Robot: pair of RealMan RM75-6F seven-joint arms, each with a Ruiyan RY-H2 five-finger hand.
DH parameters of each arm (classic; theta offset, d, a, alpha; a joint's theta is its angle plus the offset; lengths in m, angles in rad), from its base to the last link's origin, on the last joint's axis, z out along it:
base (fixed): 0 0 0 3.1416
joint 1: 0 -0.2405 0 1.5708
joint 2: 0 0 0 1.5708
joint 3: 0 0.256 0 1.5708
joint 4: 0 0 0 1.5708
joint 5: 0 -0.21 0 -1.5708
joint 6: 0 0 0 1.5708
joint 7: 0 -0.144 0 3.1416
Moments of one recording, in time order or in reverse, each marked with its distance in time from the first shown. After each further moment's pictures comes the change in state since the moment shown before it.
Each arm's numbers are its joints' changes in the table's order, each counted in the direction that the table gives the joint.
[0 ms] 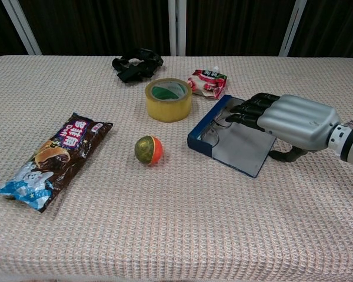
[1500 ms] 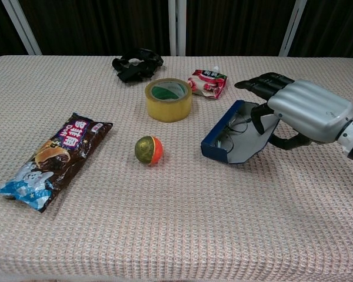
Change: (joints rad) left arm -0.002 -0.011 0.002 -0.026 -0.005 -0.005 0.026; right arm 0.082 -0.088 -0.002 -0.165 0.089 -0.265 -0.198
